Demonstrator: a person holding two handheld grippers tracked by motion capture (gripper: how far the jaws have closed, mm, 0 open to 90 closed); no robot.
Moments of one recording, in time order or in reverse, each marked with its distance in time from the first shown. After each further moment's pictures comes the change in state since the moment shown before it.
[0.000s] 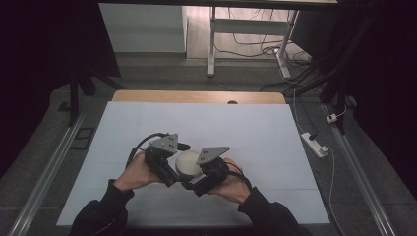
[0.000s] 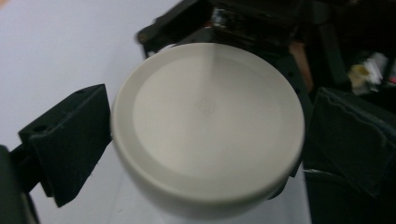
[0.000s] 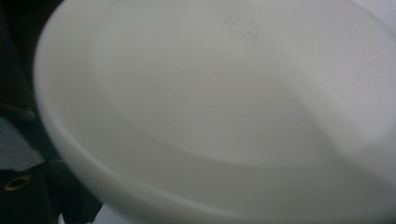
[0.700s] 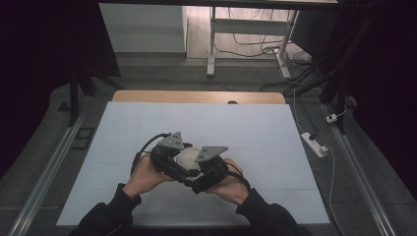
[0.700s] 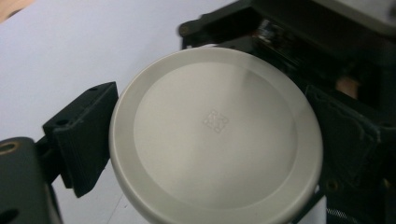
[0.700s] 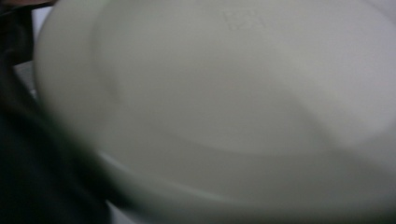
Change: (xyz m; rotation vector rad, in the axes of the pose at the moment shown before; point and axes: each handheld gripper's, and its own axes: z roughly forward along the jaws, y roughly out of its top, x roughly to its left) left arm -0.005 0.007 0.017 -0.002 0.199 -0.193; right arm -0.002 0.001 0.003 0.033 -0.132 0.071
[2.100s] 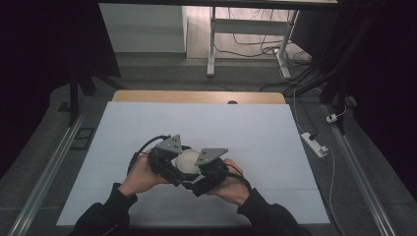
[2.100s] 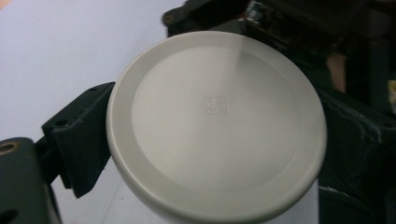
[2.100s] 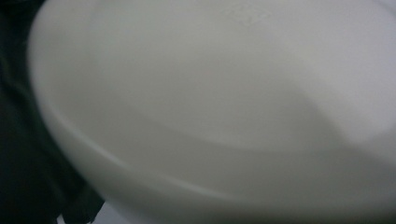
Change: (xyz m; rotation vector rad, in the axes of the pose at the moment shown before) left arm -0.002 -0.003 -0.003 0.038 -0.026 0.058; right arm 0.003 -0.002 -0.002 -0.008 0.033 -0.051
